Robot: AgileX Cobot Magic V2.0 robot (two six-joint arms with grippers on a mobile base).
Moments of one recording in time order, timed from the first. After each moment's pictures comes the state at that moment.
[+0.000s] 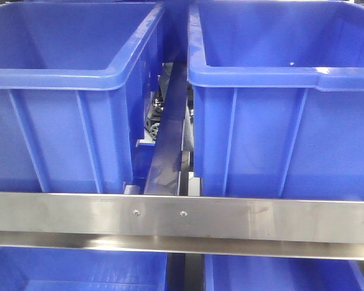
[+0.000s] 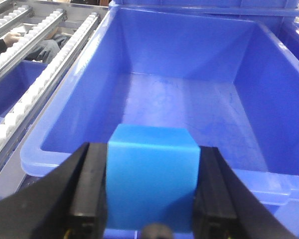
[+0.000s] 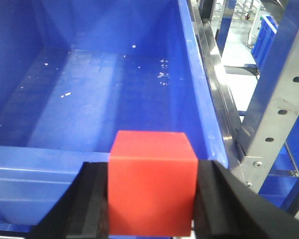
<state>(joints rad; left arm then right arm) -0.05 0.39 -0.32 -0.20 0.14 0.11 0.00 0.35 -0.33 -0.03 0.23 0.00</state>
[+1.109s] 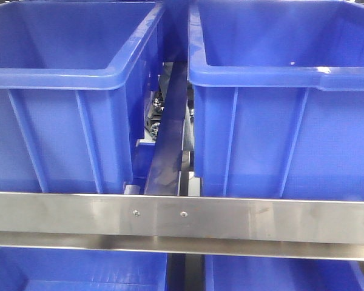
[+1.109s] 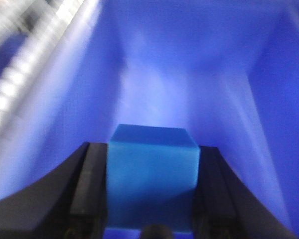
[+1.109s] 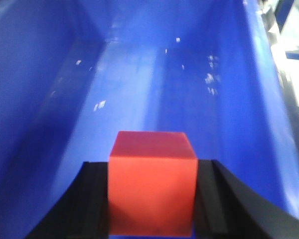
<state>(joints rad) -0.11 1.07 -0.78 -0.20 0.13 0.11 0.12 1.04 -0.68 0.01 0.01 0.00</state>
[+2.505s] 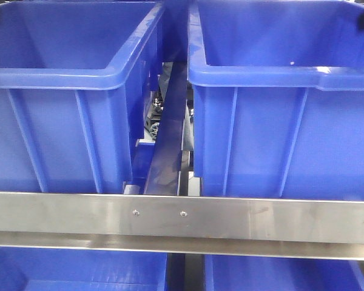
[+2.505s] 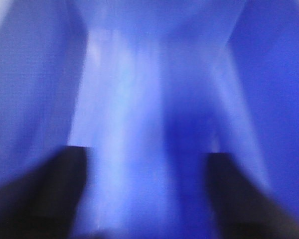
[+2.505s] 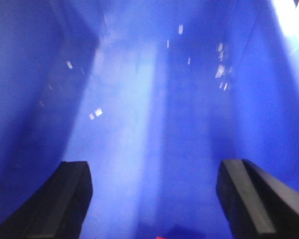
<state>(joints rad) -0.18 1.17 -0.83 -0.20 0.11 0.11 0.12 1.12 -0.69 0.02 -0.03 0.07</state>
